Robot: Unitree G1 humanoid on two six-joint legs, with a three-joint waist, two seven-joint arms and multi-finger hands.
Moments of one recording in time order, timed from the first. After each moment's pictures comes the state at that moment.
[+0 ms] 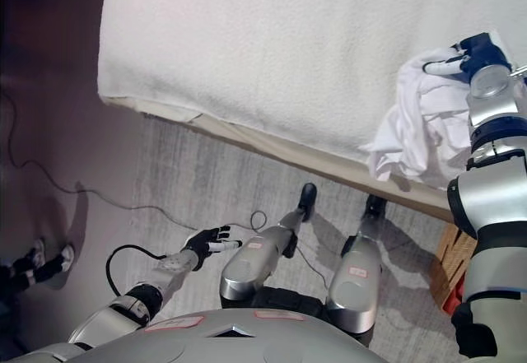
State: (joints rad) left arm -0.15 0.25 -0.44 1.10 -0.25 0.01 -0.05; right arm -1.11 -0.74 0.56 1.37 0.11 0.06 0.01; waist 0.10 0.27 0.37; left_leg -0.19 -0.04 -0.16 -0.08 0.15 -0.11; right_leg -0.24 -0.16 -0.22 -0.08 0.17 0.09
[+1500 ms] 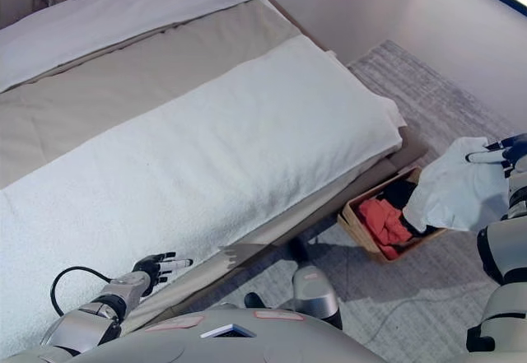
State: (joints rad) left arm -0.12 0.40 -0.26 1.26 -0.23 0.07 -0.04; right arm -0.78 -0.94 0.45 1.42 0.06 0.14 0.12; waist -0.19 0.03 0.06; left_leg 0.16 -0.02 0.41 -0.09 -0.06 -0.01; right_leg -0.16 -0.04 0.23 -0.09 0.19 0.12
